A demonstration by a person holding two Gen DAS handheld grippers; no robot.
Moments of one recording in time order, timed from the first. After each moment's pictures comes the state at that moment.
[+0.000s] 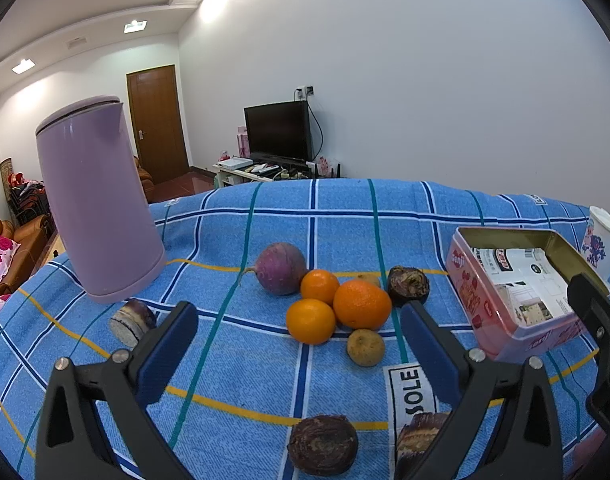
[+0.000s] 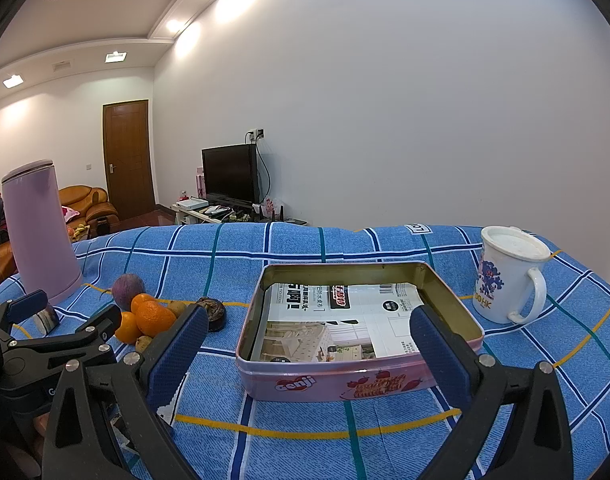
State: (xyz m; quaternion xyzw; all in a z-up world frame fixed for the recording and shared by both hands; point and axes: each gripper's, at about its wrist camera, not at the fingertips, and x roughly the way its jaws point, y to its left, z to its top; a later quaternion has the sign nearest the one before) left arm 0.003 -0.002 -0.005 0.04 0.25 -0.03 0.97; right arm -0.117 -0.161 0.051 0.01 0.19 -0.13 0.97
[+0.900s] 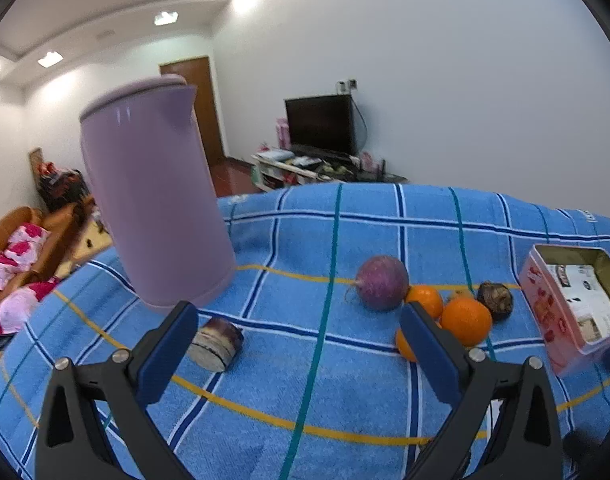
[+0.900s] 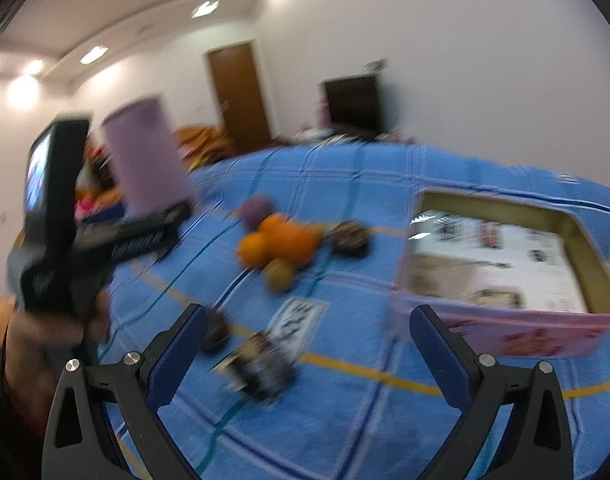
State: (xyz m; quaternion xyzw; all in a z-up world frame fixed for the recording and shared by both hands) left arm 0.027 0.062 0.004 0.03 0.27 0.02 0.96; right arm -0.092 -0.118 0.026 0.03 0.32 0.13 0.94
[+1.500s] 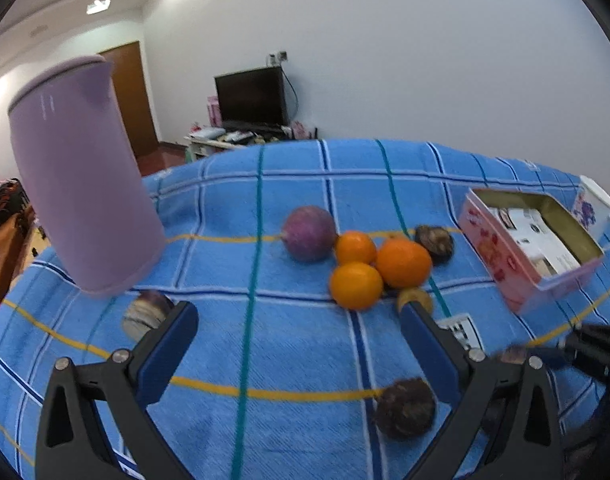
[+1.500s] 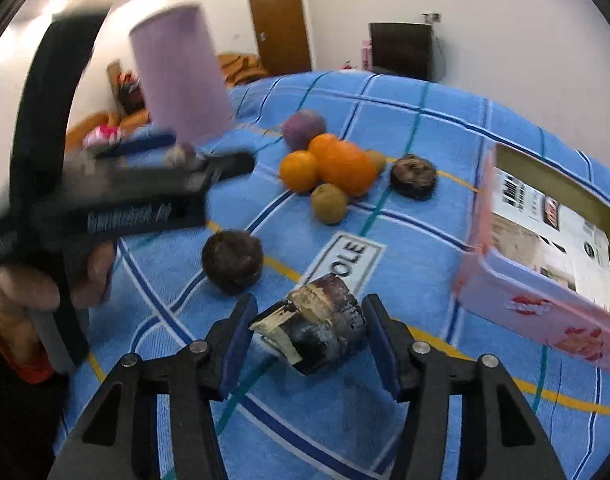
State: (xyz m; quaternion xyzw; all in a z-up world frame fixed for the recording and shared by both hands) left arm 0.019 0.044 -0.011 0.05 0.33 -0.10 0.94; right arm -0.079 -0.096 0.003 -0.02 0.41 0.18 0.89
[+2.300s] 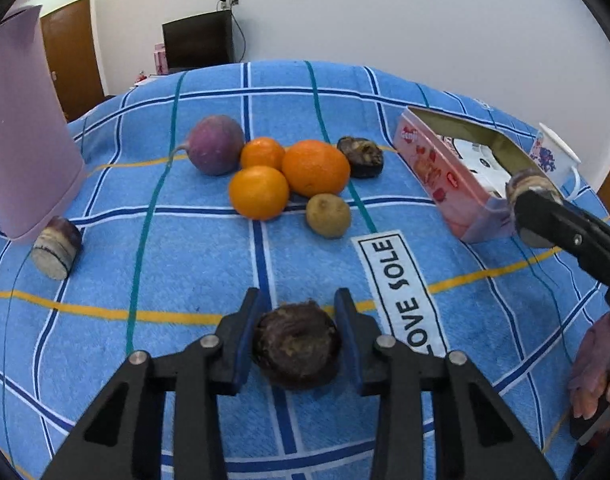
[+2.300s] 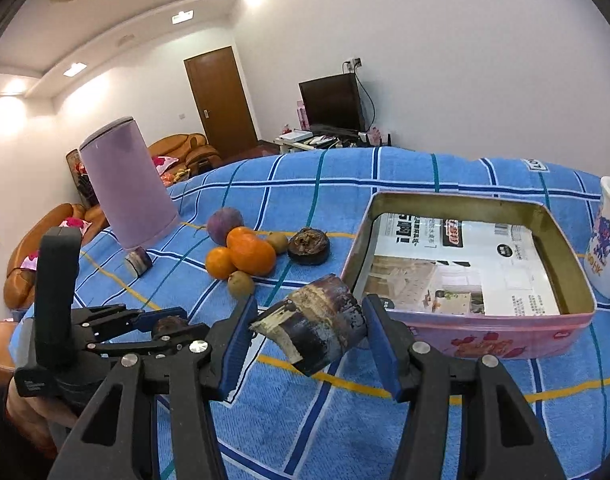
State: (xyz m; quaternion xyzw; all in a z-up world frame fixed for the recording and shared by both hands) left arm 0.001 0.011 -0.046 0.04 0.43 -0.18 0.89; right arm -0.088 -0.158 0.033 0.06 0.31 0.08 0.94
